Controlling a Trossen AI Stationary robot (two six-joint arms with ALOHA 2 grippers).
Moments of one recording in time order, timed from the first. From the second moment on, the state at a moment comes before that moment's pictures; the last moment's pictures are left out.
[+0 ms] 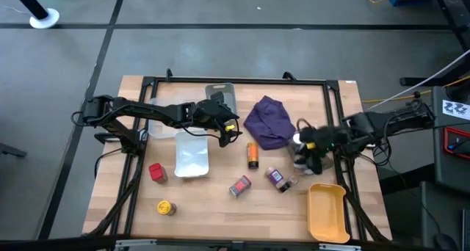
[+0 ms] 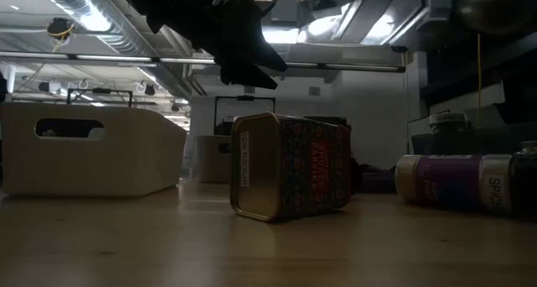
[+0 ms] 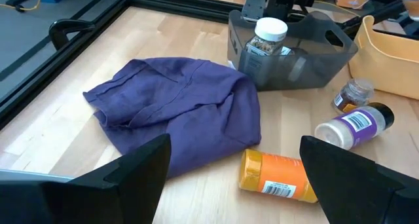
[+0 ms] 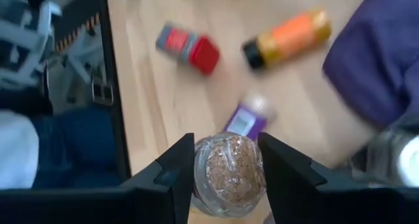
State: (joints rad) left arm 0.13 1.52 0.94 0.09 -0.04 -0.11; right arm 0.31 0.97 1.00 -0.87 -0.05 0.72
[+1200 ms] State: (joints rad) left arm 0.13 1.52 0.94 0.09 -0.04 -0.13; right arm 1.18 1.44 1.00 -1.08 0.27 1.83
